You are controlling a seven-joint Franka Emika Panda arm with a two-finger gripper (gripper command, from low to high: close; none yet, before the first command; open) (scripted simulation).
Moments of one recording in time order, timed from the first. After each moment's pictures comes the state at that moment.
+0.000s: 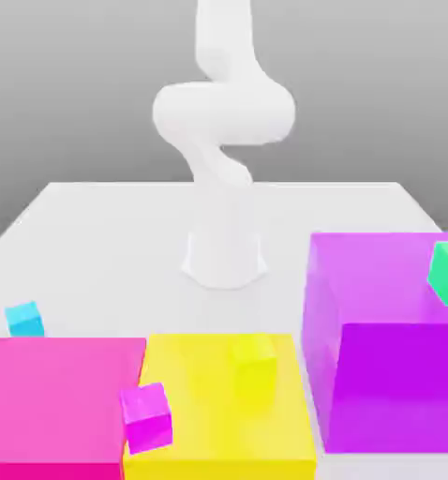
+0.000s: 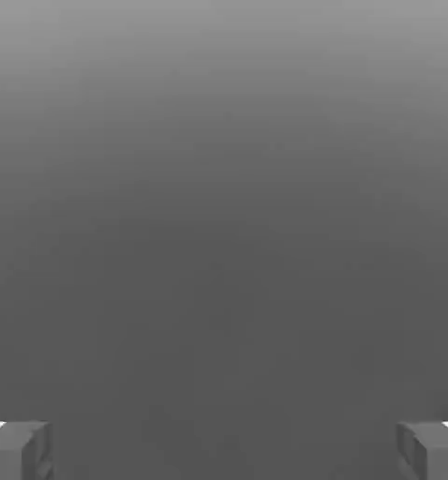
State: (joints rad) arm -0.07 -0.74 0.00 -2.33 0.00 2.33 0.91
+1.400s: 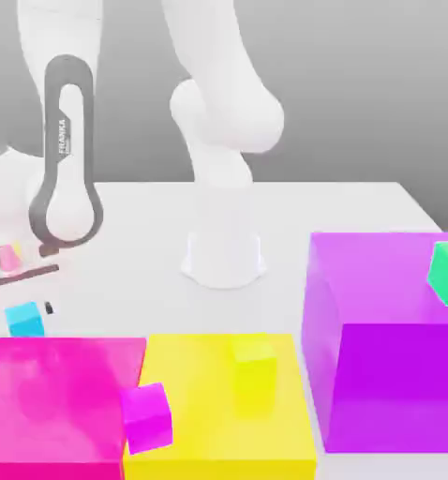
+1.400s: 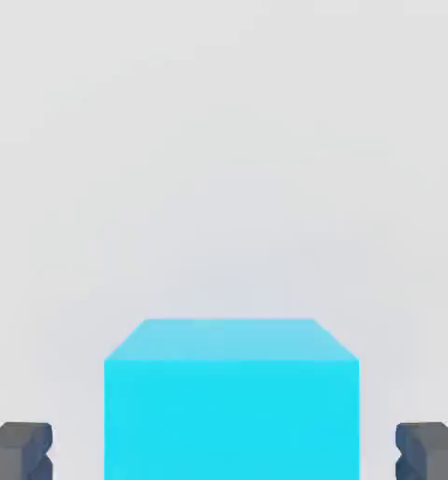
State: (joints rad) arm -0.91 0.31 -0.07 -2.67 0.14 2.98 2.28
